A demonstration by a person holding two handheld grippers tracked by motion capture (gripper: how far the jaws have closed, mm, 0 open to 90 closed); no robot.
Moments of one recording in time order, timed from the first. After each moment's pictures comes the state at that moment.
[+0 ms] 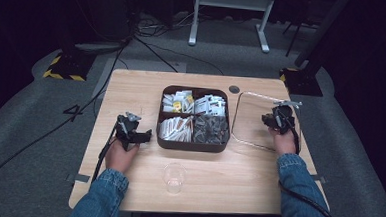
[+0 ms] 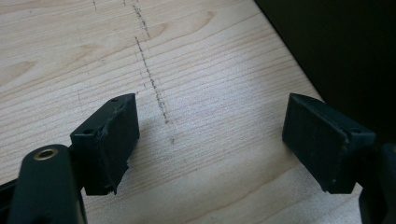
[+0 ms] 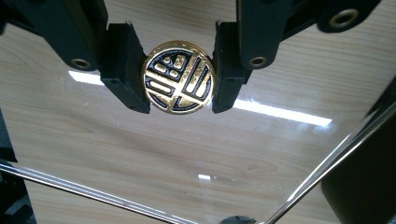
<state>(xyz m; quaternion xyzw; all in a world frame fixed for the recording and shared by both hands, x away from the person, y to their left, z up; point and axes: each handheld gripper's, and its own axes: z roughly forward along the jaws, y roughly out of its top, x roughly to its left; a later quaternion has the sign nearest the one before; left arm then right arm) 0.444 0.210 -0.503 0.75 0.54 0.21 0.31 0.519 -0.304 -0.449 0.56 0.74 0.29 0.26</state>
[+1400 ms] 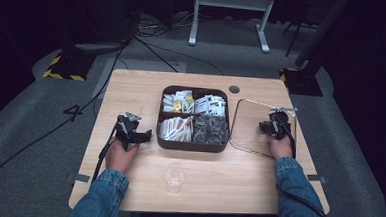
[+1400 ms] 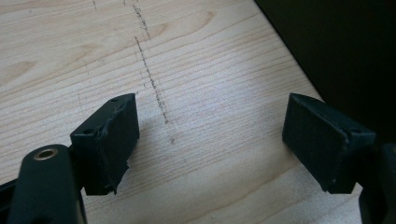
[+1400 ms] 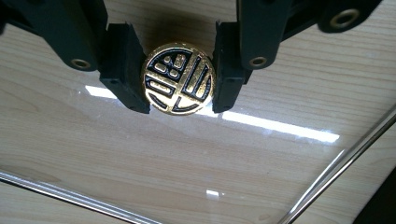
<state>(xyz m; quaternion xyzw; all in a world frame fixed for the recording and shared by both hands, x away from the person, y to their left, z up) 0.444 0.210 -0.503 0.75 0.54 0.21 0.31 0.521 -0.307 -0.483 0.57 0.74 0.27 0.22</state>
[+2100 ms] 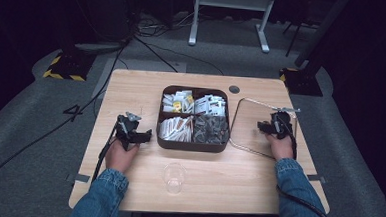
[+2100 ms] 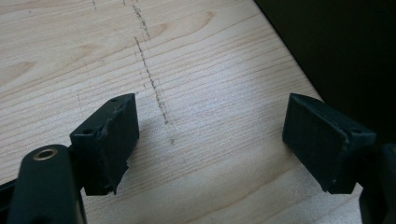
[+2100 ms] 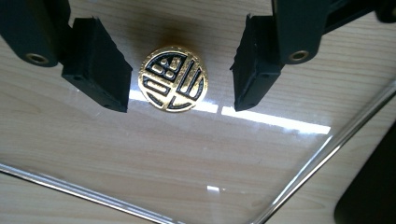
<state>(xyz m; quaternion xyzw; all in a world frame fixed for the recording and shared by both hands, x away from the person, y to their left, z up) 0.445 0.210 -0.503 0.75 0.54 0.21 0.31 0.515 -0.309 -0.476 0.58 0.72 0.30 0.22</state>
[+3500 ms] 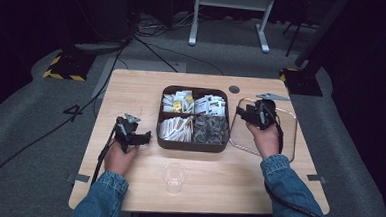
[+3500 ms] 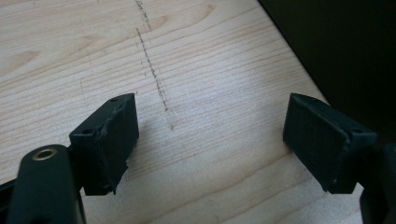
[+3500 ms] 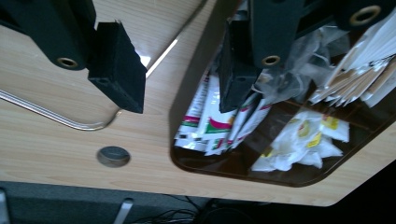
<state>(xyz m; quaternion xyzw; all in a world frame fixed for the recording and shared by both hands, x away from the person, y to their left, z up) 0.437 0.211 -0.503 0.75 0.54 0.21 0.31 0.484 -0.218 -0.393 0.50 0.73 0.42 0.20</state>
